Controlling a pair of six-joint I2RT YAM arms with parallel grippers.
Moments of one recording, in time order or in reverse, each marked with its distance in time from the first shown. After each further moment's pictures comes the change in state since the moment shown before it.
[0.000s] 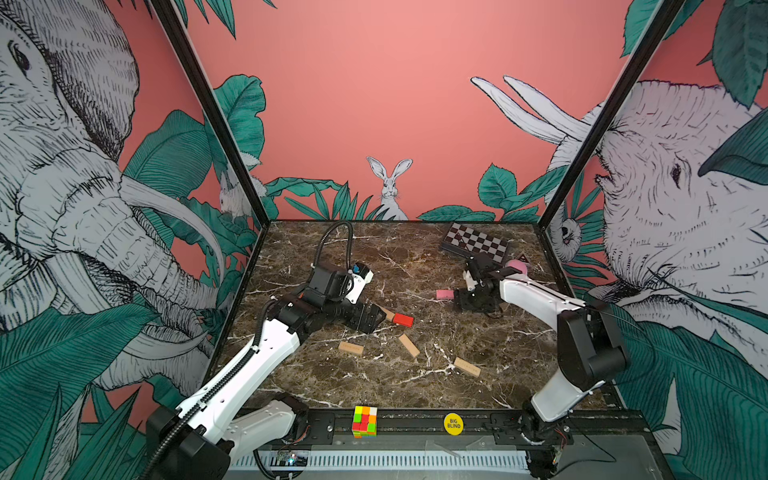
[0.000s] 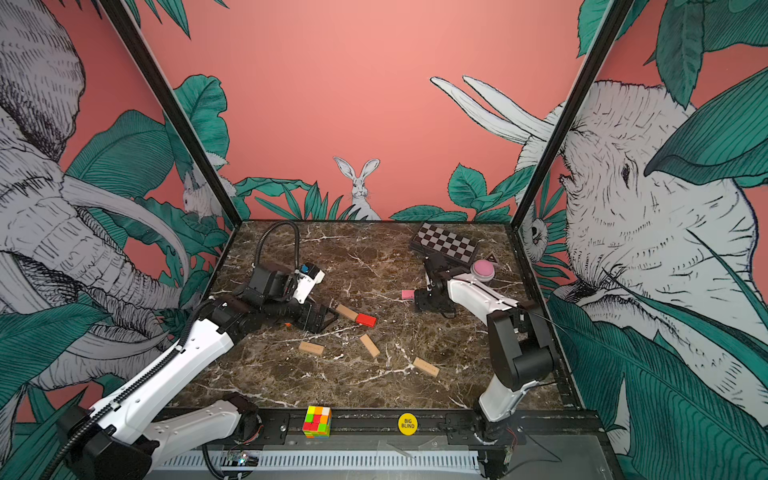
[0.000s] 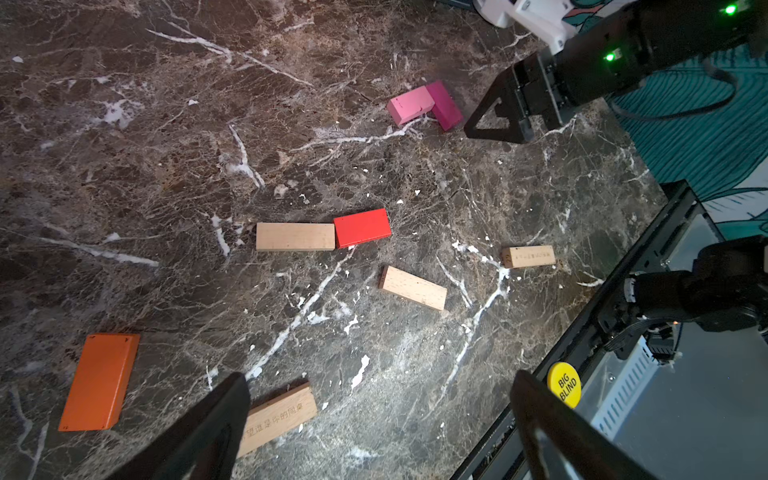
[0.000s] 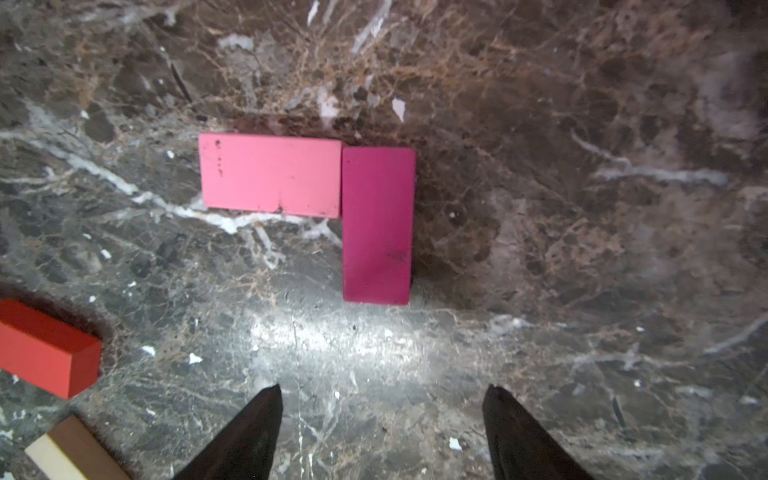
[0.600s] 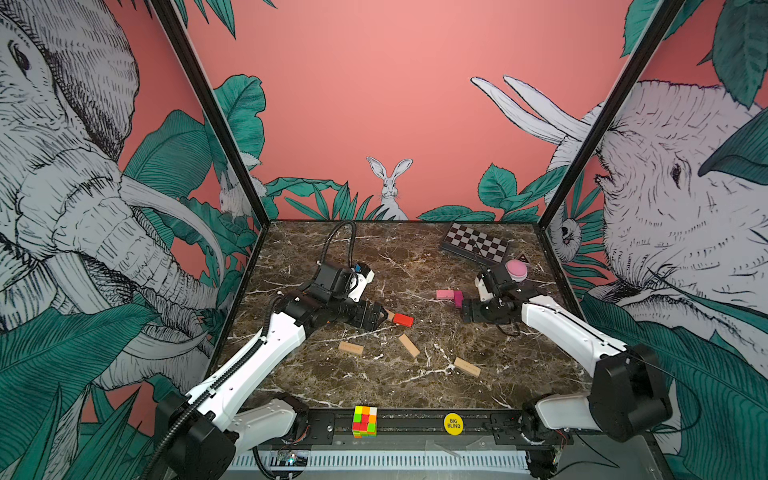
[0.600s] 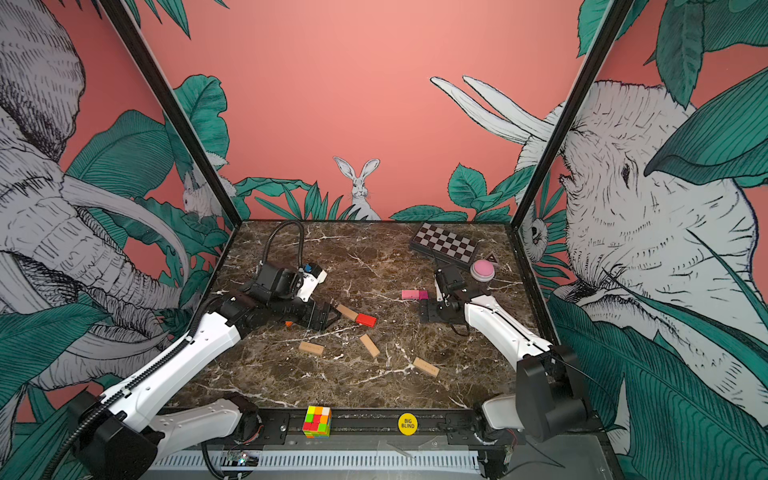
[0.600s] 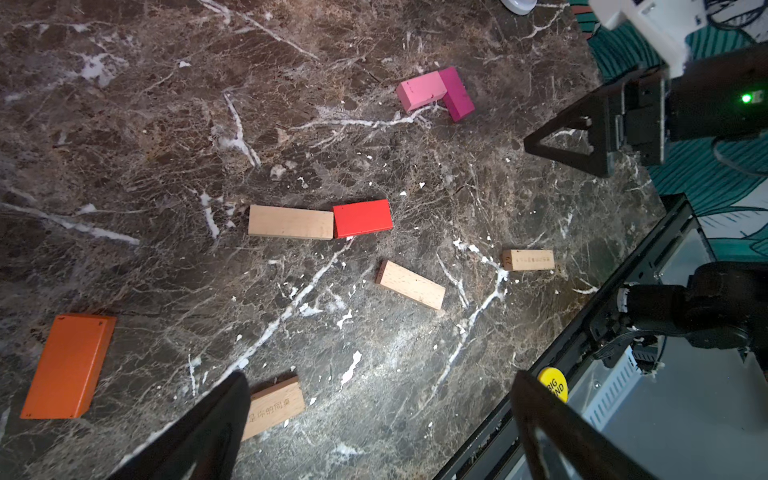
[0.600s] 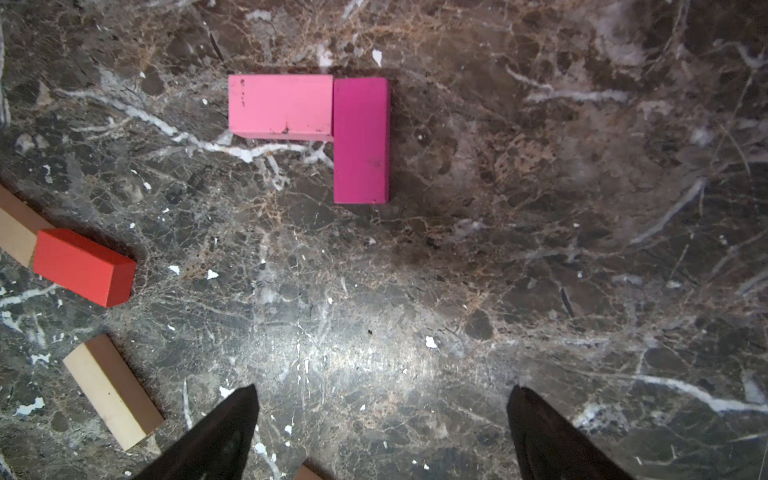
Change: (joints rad) left arm -0.012 0.064 0.021 -0.011 -0.005 -0.079; right arm -0.003 -0.290 -0.194 -0.009 0.019 0.006
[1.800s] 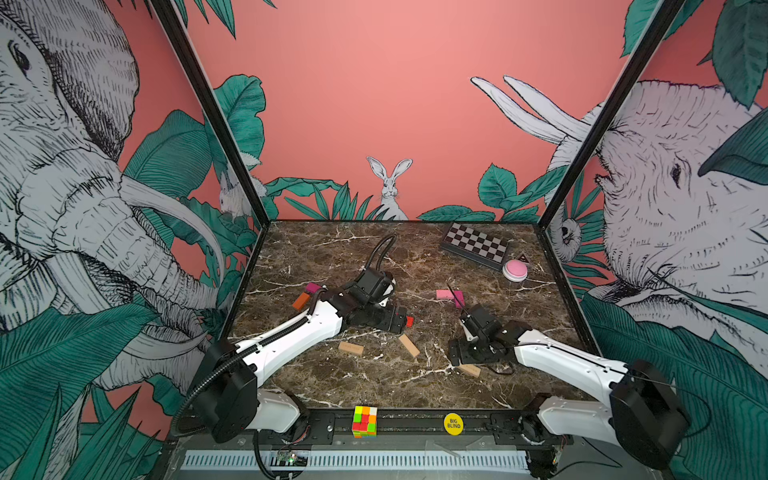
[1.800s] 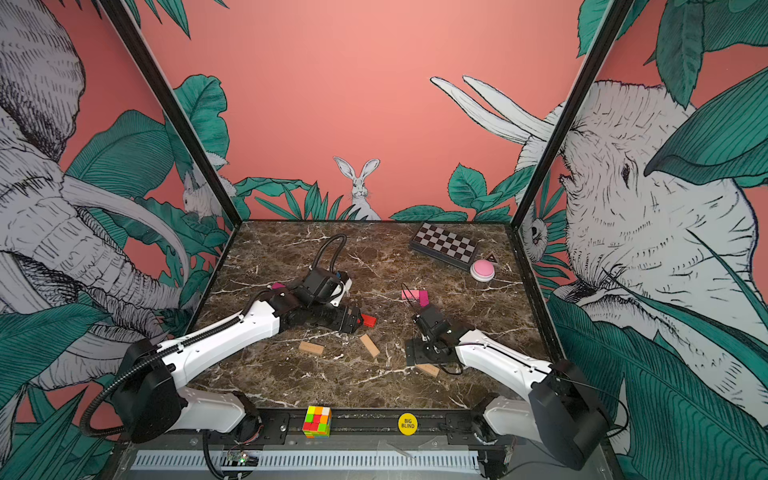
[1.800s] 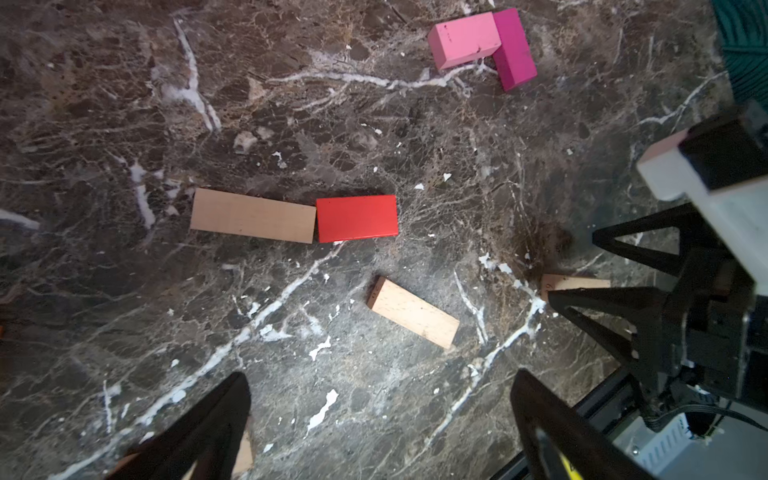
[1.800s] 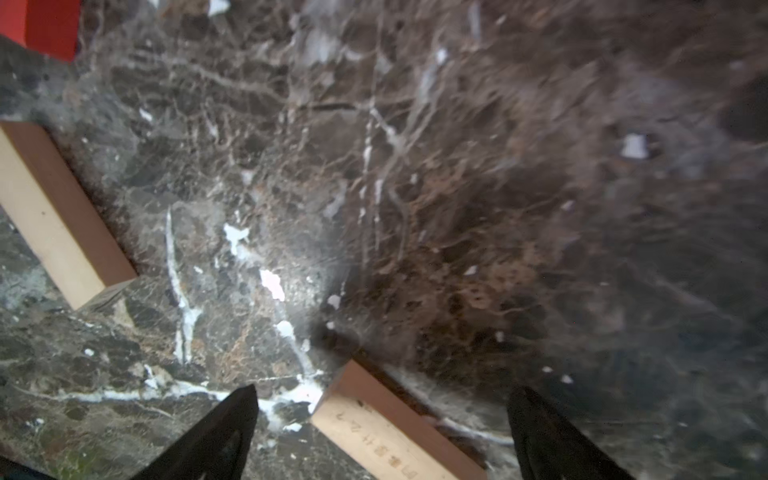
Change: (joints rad) left arm -0.202 0.231 0.020 0.102 -0.202 -0.199; right arm 0.345 -0.107 -0.281 0.096 -0.012 0.225
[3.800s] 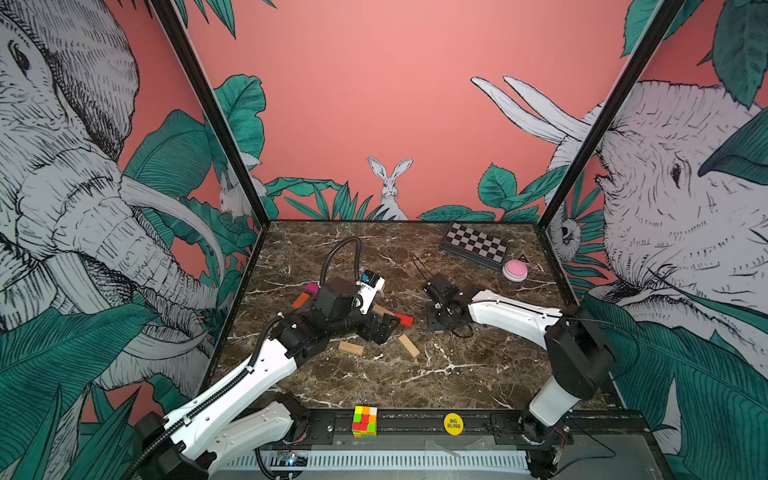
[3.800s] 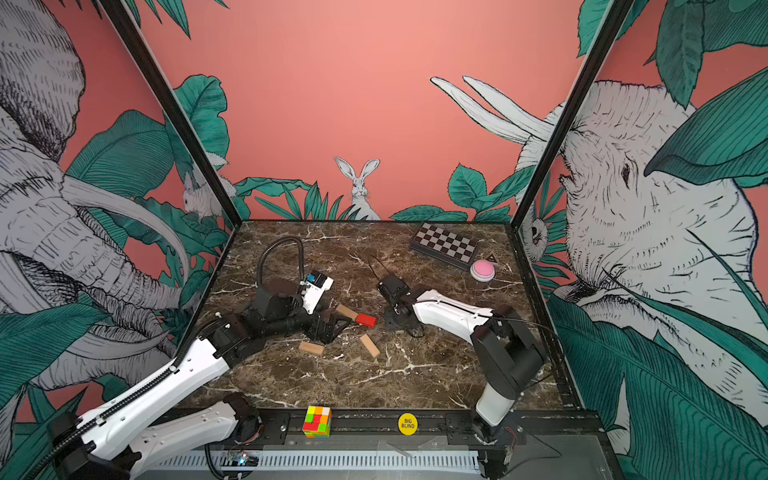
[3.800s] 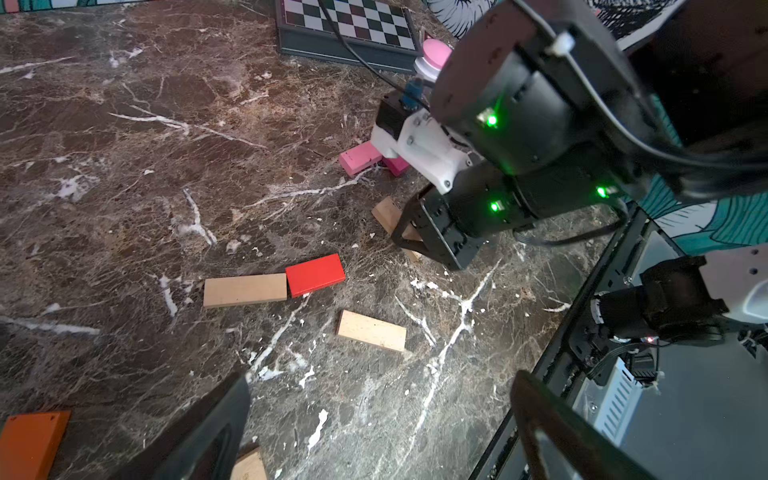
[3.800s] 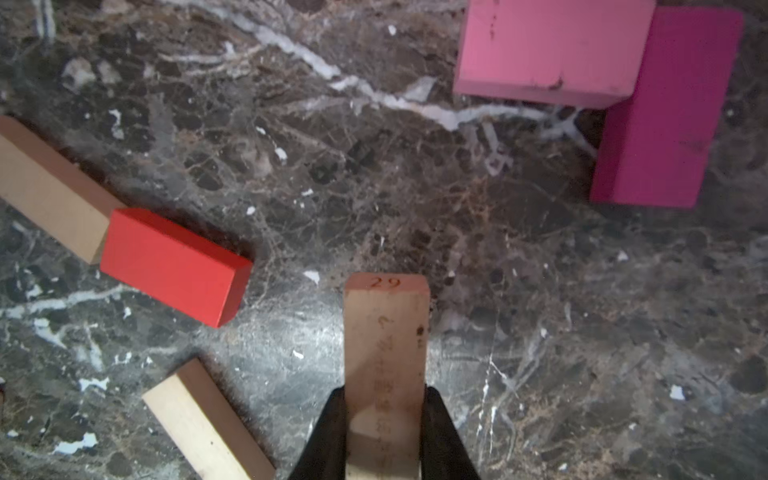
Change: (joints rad) left arm 0.023 -0.418 -0.179 0.138 0.095 0.160; right arm 0.023 0.458 0.501 -0.054 0.139 0.055
